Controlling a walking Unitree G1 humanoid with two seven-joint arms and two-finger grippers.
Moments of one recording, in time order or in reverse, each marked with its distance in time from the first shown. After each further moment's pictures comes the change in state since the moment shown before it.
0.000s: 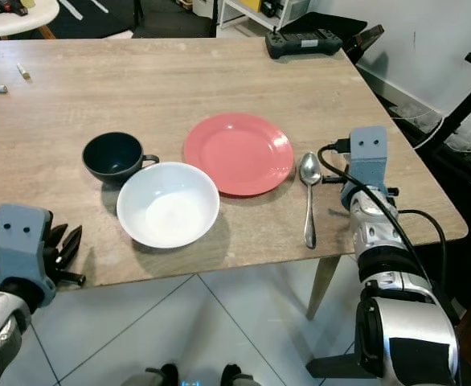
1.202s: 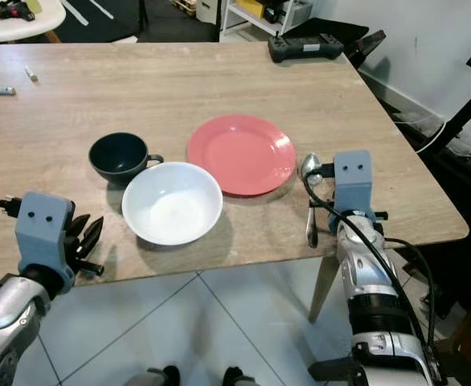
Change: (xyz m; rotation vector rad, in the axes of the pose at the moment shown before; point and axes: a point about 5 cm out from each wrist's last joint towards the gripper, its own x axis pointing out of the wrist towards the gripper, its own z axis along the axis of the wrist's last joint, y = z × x) left arm 0.014 -0.012 0.002 -0.010 -0.013 -0.066; right arm -0.037 0.021 -0.017 -0.043 0.047 -0.025
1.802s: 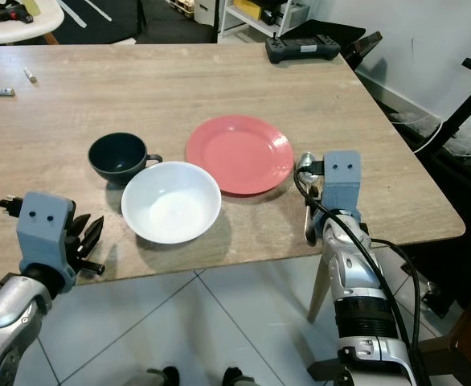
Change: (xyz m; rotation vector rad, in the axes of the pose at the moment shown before) left arm 0.002 0.000 -0.001 -0.002 -0.001 0.003; right arm -0.005 0.016 0.011 0.124 -0.036 0.007
